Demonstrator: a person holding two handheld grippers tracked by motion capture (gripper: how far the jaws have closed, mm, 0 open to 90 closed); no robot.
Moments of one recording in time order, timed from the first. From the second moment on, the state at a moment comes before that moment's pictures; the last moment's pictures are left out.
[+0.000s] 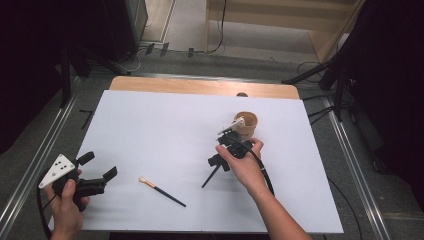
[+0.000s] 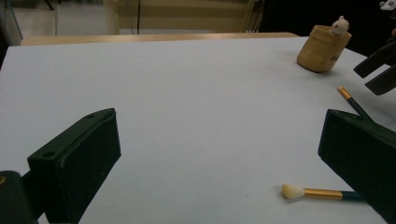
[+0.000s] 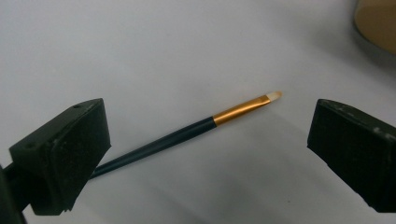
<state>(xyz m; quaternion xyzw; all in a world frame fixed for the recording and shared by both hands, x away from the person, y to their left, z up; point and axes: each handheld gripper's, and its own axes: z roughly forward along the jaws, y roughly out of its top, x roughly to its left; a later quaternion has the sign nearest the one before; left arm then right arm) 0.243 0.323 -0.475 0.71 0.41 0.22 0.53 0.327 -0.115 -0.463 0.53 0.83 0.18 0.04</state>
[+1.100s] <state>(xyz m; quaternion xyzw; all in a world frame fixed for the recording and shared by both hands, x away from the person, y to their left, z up) 0.244 0.324 -0.476 0.71 0.42 0.22 0.53 0.336 -0.088 -0.479 0.56 0.83 0.06 0.00</state>
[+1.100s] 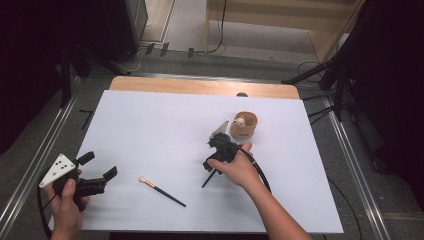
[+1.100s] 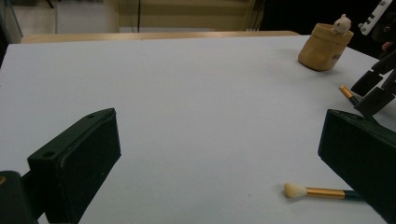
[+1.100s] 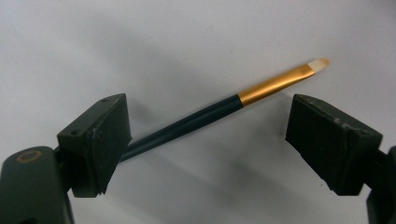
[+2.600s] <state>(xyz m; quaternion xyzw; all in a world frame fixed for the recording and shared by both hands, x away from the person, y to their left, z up) 0.245 0.324 -0.476 0.71 0.42 0.22 0.53 0.348 -0.082 -0.474 0.59 0.81 0.00 -0.01</state>
